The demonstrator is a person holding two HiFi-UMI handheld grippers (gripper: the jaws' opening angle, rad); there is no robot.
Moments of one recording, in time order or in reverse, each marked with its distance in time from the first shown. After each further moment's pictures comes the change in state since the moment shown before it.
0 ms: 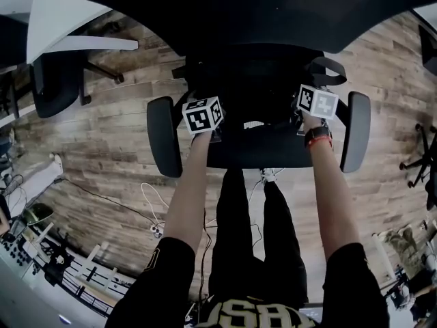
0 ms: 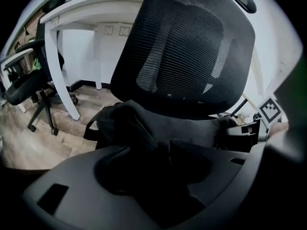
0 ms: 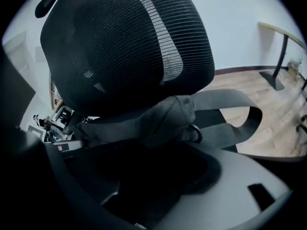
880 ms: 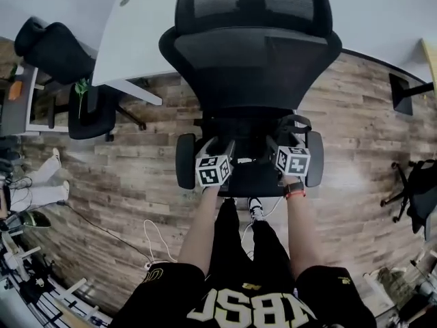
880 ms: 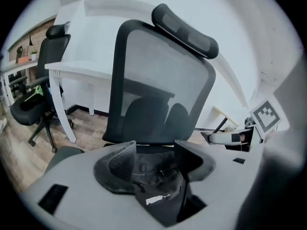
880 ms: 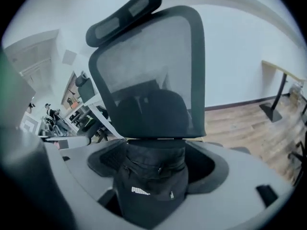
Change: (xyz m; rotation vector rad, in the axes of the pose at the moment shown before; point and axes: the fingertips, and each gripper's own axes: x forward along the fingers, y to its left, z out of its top) left arm -0.193 -0.122 0.088 0.028 -0.243 -0.123; right arm -0.205 0.092 0.050 -0.160 -0.229 0.041
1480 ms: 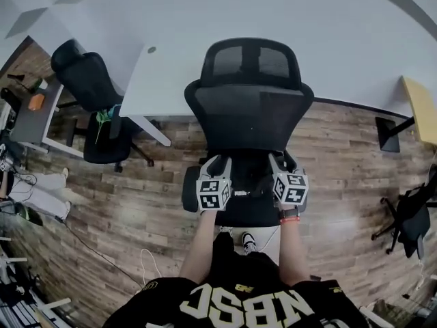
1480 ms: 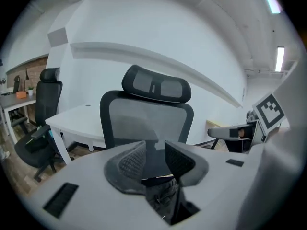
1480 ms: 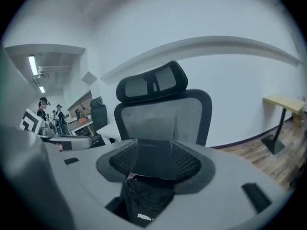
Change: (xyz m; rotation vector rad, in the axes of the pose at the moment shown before) left arm -0.116 -0.084 0.152 0.173 -0.274 -0.020; right arm -0.151 0.061 0.141 -0.145 -0.365 0.028
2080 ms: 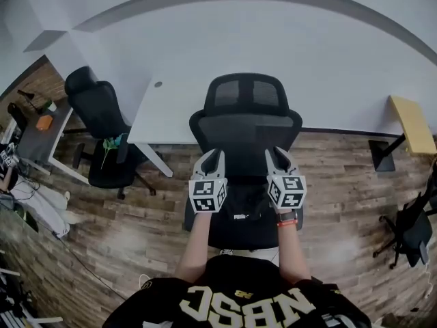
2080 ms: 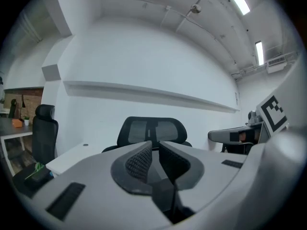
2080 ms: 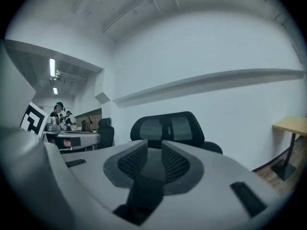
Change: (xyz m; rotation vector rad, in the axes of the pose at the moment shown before) left arm -0.043 -0.027 0.166 0.156 -0.298 -0.022; right arm -0.050 0.054 0.151 -0.117 -0.297 0.065
